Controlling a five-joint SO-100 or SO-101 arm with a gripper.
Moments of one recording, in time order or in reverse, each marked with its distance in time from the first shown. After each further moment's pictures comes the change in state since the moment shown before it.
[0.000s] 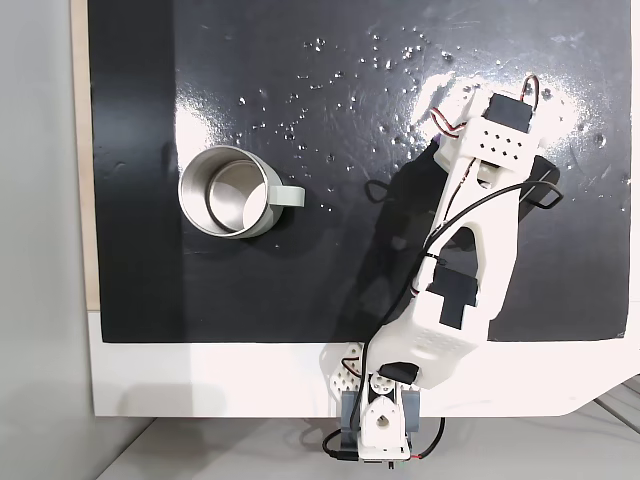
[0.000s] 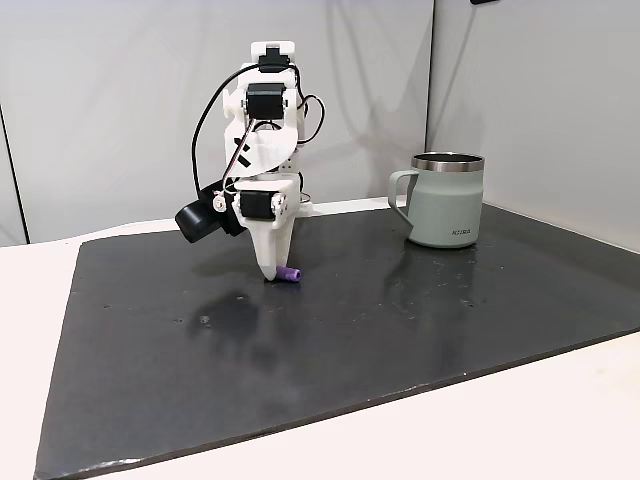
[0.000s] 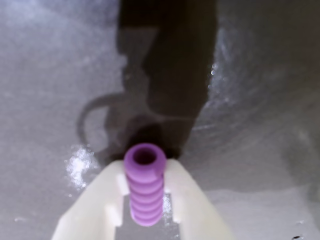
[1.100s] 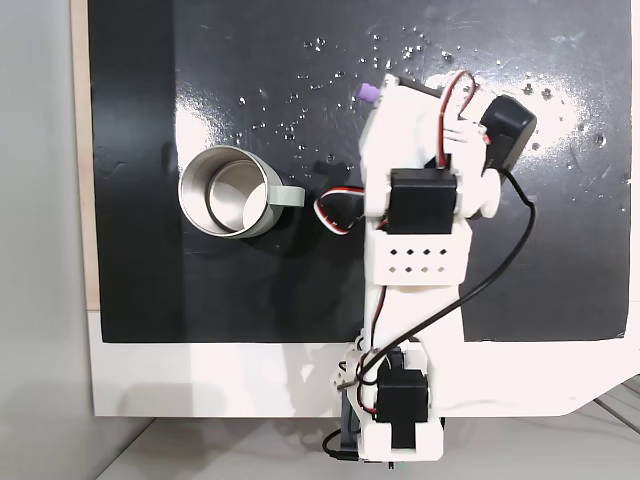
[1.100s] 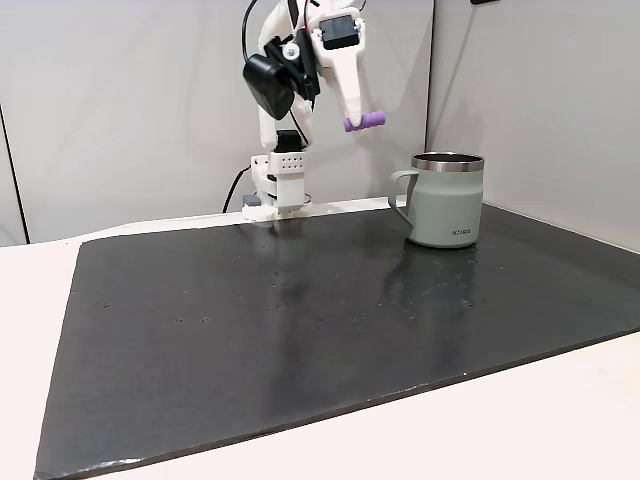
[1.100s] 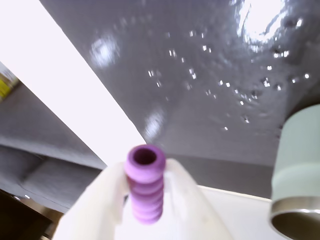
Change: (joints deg) arm -20.5 38.1 0.1 6.9 -4.9
